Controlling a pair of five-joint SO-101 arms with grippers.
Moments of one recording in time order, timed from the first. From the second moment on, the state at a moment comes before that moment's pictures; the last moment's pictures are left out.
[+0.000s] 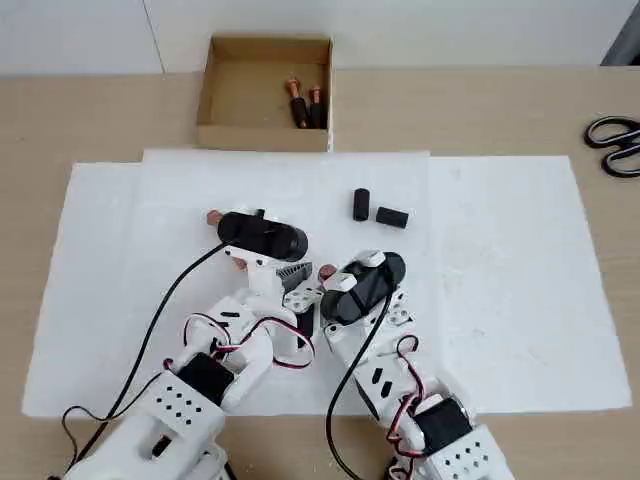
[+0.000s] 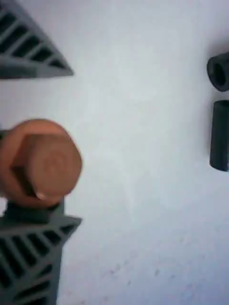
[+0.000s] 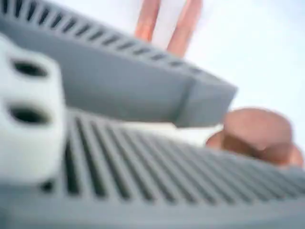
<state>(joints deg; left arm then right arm) 29.9 -53.2 78.0 20.9 24.4 -32.4 -94.1 95.8 30.7 0.6</state>
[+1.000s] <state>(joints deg) 24.4 -56.7 74.1 23.0 24.3 -30.1 -94.2 95.8 30.7 0.6</state>
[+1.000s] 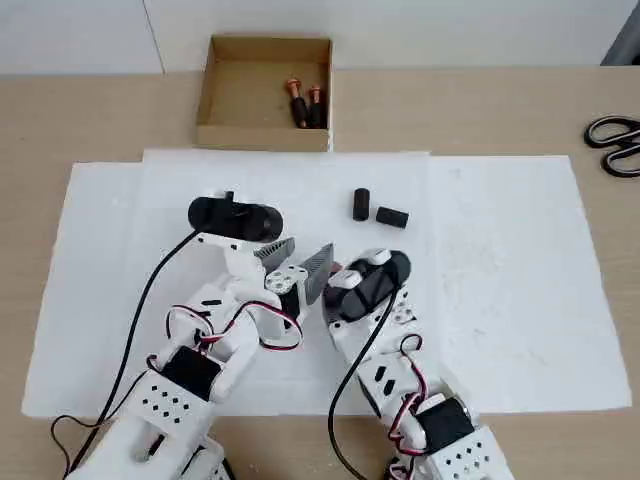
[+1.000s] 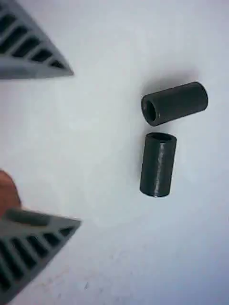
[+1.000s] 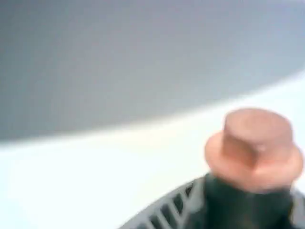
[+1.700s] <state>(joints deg) 6.4 -56.7 74.1 35.4 24.3 -21.7 -68.0 62.2 36.0 6.0</state>
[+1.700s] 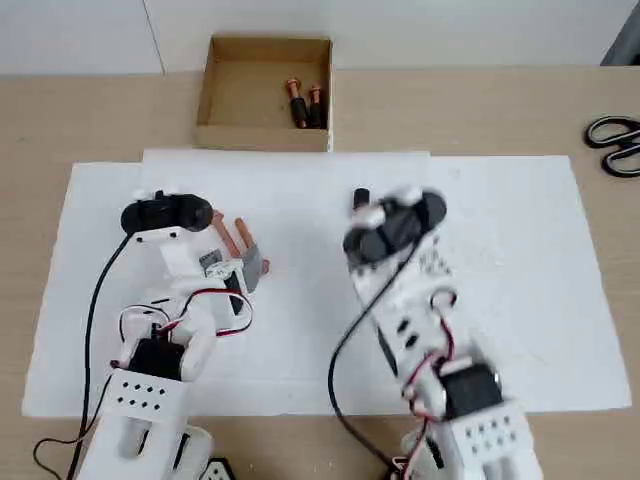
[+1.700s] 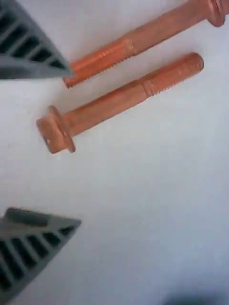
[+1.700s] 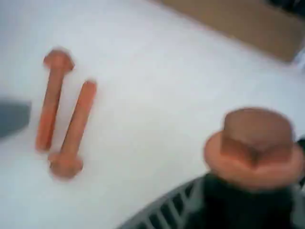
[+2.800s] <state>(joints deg) 6.3 -56.7 74.1 35.6 24.3 -22.8 54.2 -34.3 -5.4 6.2</state>
